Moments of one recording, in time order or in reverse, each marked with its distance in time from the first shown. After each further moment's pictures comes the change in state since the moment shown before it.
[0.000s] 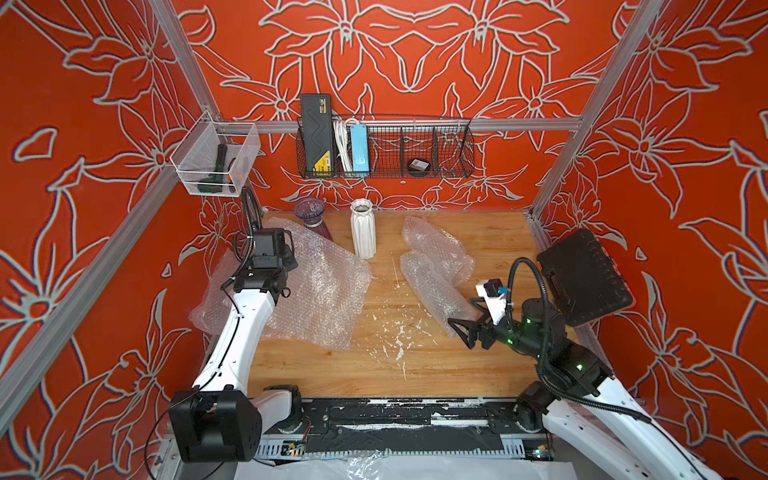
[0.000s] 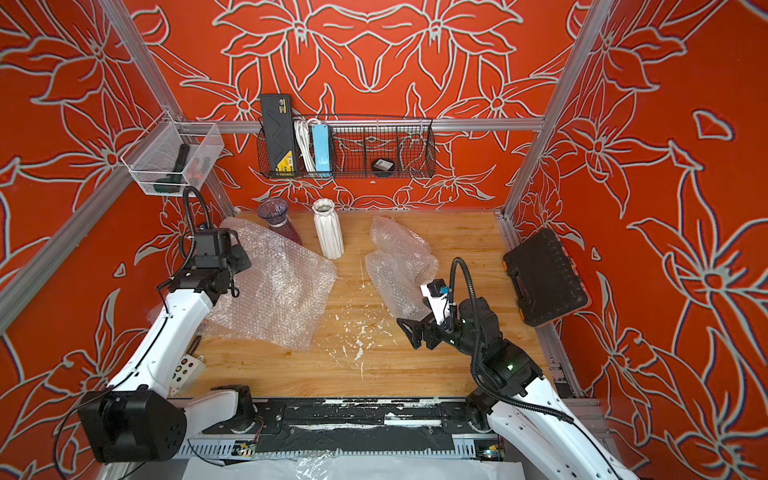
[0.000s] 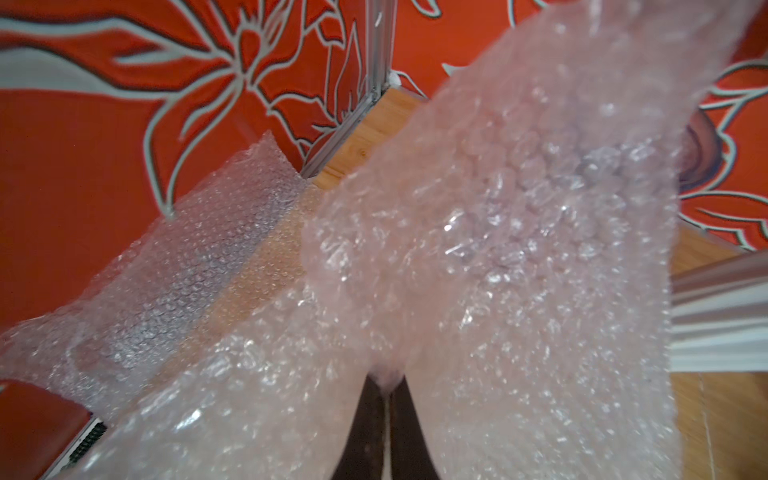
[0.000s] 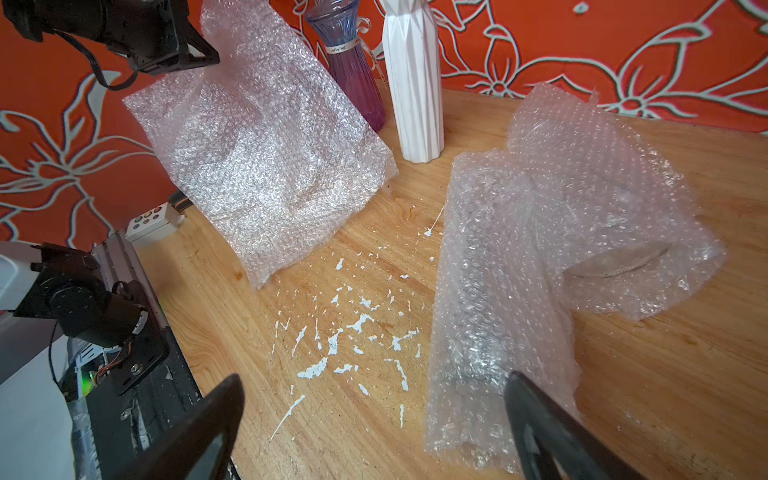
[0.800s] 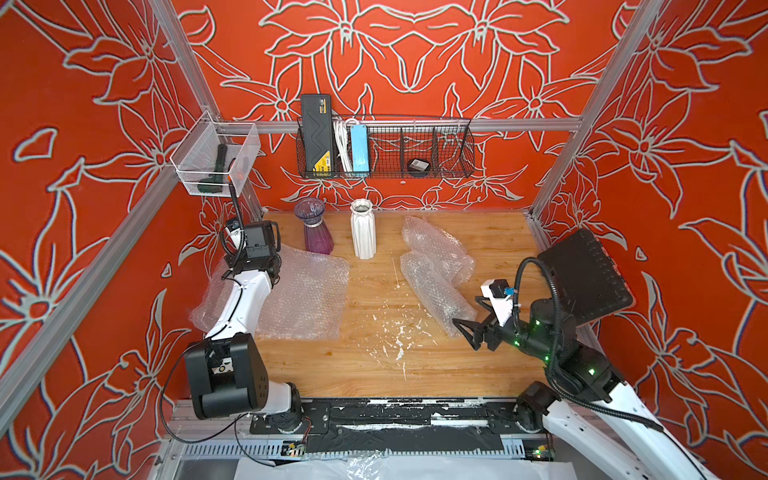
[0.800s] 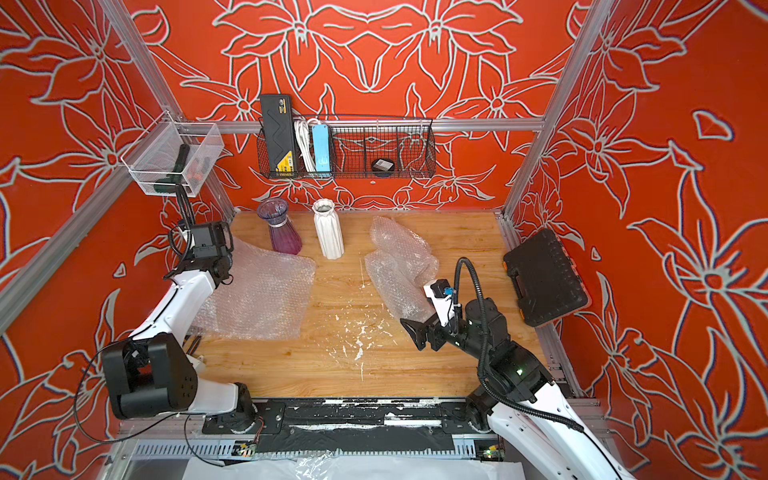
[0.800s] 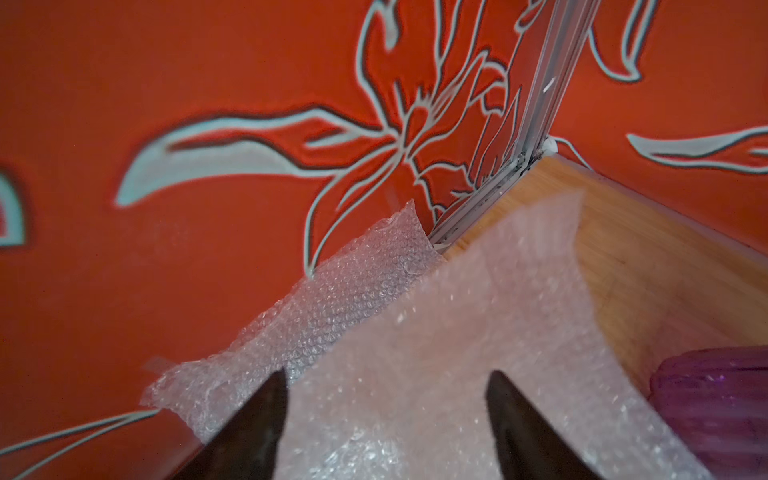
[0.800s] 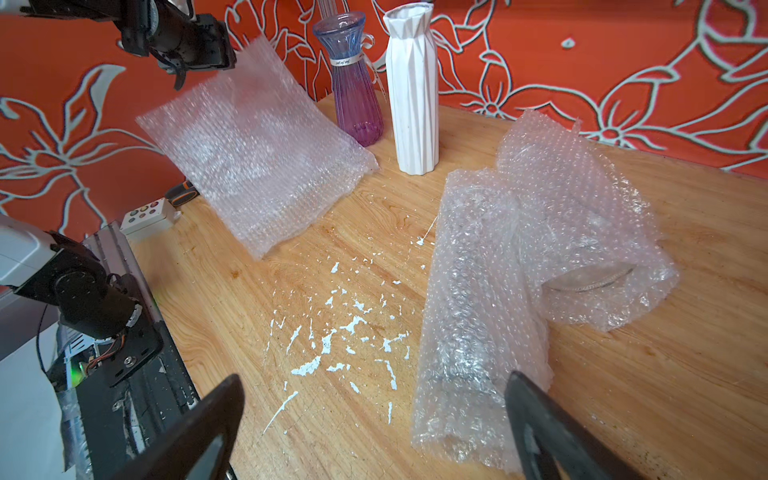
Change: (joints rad) left arm 0.136 0.223 0.028 0.237 -0.290 0.082; right arm 0.000 -0.028 0.064 -0.080 0.017 -0.057
